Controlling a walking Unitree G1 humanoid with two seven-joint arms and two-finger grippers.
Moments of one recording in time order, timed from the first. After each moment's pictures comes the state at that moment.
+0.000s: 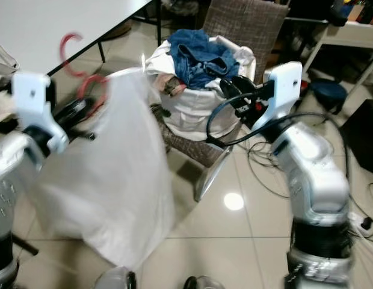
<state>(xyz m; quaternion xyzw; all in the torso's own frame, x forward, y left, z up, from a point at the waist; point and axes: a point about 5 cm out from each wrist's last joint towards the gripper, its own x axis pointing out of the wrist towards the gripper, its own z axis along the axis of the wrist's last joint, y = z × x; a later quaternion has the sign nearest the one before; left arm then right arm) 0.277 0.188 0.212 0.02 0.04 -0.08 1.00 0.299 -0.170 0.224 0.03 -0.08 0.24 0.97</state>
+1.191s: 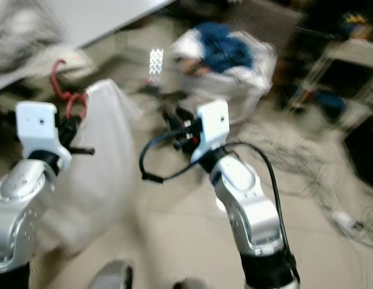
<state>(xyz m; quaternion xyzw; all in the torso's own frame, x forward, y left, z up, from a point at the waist) 0.264 0.184 0.187 0.05 0.04 0.03 1.00 0.277 -0.081 0.189 0.04 -0.05 0.31 0.95</state>
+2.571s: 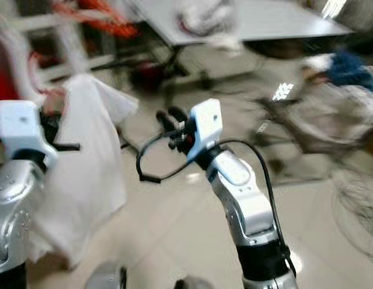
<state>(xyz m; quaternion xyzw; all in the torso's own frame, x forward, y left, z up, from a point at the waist) 0.259 0.194 0.193 0.03 0.02 0.08 1.00 0.286 -0.080 0.181 0.04 -0.05 0.32 0.94</state>
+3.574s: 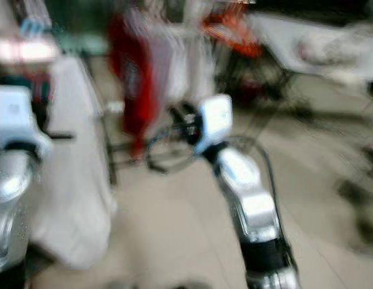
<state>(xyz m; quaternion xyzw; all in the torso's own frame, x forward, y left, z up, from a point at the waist) 0.262 0.193 0.215 0.08 -0.03 0.09 0.99 0.297 -0.096 0.178 0.03 -0.06 0.27 0.96</state>
